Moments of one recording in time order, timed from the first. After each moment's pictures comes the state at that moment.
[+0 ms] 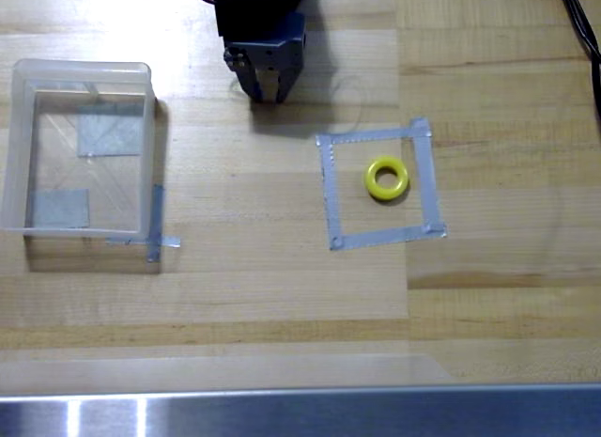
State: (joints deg) arm -1.9 178.9 177.2 76.6 97.0
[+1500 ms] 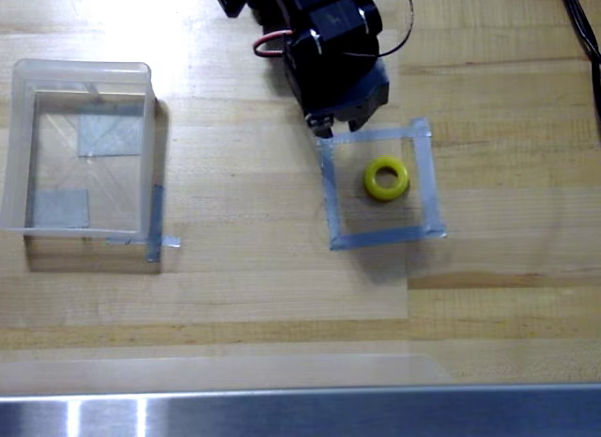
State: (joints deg) arm -23.2 107.9 107.8 82.8 97.8
